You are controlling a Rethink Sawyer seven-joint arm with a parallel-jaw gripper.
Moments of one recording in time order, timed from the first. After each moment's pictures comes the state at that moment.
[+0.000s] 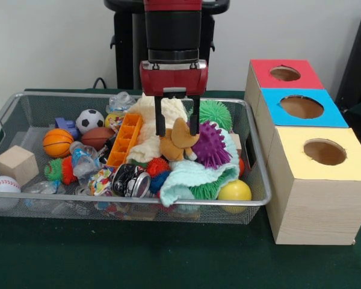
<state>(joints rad) -0.45 -0.70 0.17 1.90 -0.01 0.09 1.36</state>
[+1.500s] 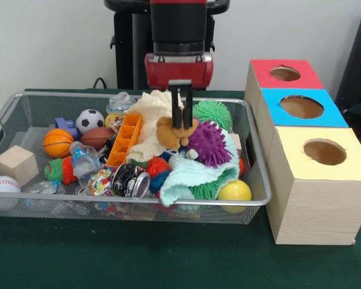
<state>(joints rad) -0.42 -0.75 0.15 1.91 -0.01 0.12 1.36</state>
